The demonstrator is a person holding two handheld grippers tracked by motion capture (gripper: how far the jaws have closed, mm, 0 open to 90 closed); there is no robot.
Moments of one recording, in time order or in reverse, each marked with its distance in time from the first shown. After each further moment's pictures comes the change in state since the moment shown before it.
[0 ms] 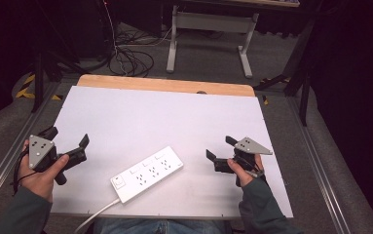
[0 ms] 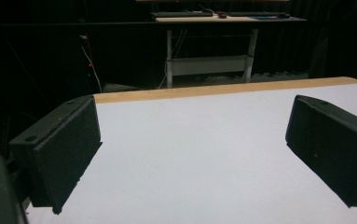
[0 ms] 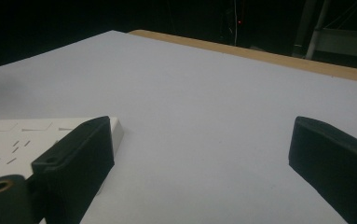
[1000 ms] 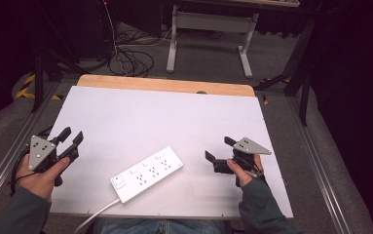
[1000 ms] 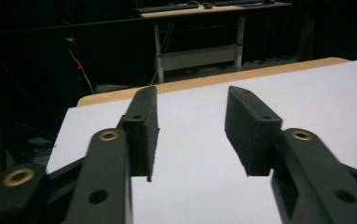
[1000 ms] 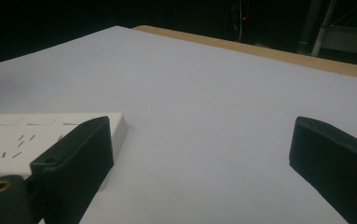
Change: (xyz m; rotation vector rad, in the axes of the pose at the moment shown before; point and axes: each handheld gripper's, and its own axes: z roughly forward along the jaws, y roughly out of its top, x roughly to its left) left arm 0.005 -0.001 -0.003 0.026 -0.063 0.077; right arm 0.001 -0.001 0.001 0.016 0.017 -0.010
